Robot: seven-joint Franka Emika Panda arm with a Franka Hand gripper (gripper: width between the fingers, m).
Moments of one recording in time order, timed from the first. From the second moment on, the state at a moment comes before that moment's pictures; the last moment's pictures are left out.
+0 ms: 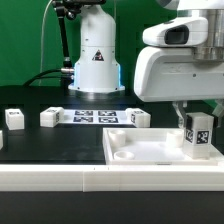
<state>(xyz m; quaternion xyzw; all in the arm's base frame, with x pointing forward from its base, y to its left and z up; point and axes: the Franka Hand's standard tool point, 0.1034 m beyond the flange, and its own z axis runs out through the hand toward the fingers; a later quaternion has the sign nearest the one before) 0.612 0.121 0.075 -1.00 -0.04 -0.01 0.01</state>
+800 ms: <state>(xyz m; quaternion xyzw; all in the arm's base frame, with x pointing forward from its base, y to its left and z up) 0.612 0.120 0.074 -0.94 0.33 -0.05 0.03</state>
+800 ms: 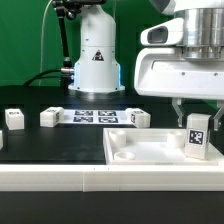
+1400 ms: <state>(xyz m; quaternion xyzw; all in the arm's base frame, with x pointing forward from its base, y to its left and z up) 0.614 0.115 0.075 -0.78 0.63 -0.03 0.07</state>
